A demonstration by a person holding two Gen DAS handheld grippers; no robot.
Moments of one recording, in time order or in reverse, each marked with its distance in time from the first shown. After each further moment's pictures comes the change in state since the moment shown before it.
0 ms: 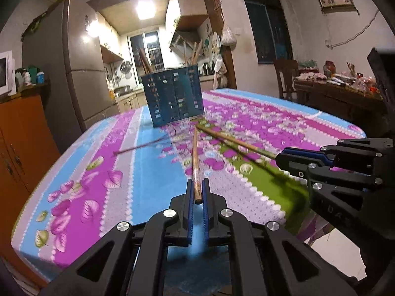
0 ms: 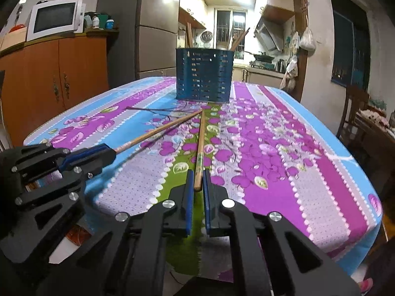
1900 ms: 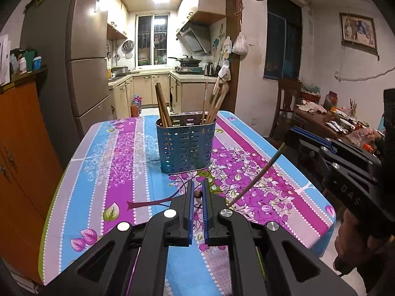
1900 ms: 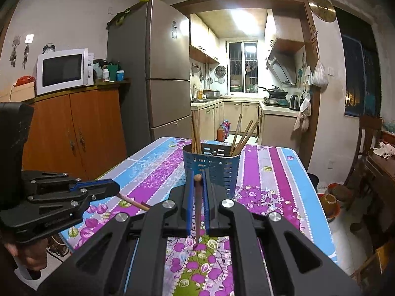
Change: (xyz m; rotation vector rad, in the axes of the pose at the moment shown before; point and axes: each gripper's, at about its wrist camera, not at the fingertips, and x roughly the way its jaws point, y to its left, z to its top) left arm -0.012 0.082 0.174 -0.177 0.106 -0.112; right arm -0.040 -0.040 0.178 0.022 -0.182 0.130
